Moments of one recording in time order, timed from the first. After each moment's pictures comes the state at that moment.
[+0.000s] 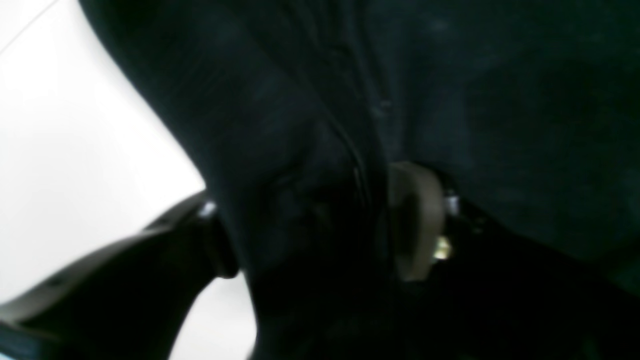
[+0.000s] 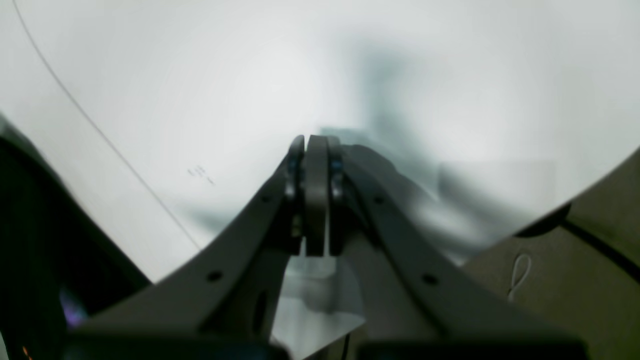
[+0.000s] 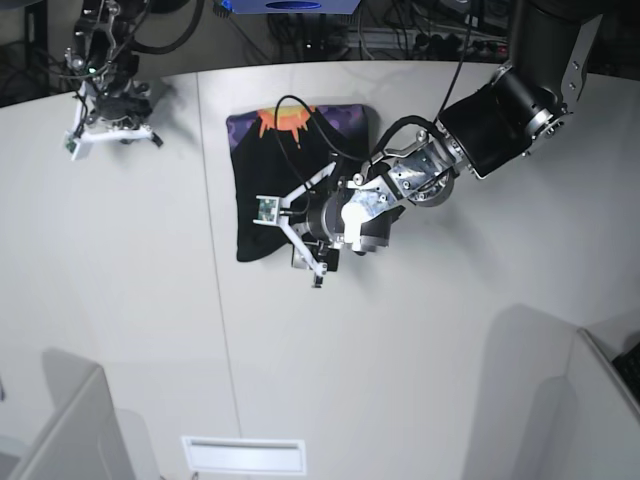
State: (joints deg) left arm -27.5 -15.6 58.2 83.4 -1.3 -39.3 46.9; right arm -27.9 3.6 17.9 107.4 29.4 -18.1 -43.8
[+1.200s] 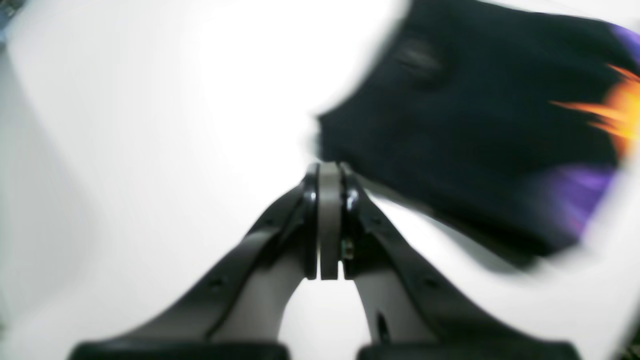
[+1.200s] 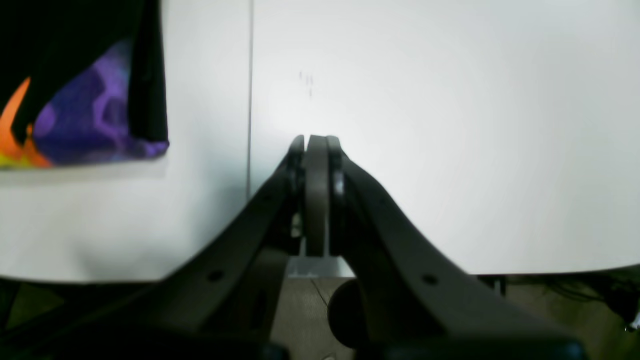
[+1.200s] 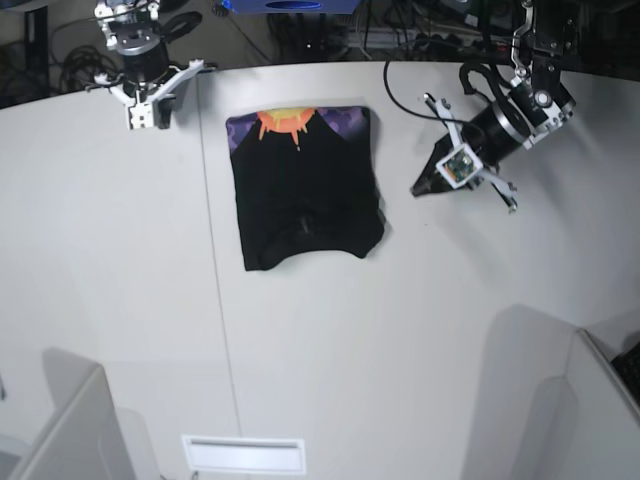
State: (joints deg) left arm 26.9 -23.7 -5.1 110.9 -0.7 -40.1 9.3; right arm -44.1 6.4 4.5 114.1 -0.8 3.0 -22.9
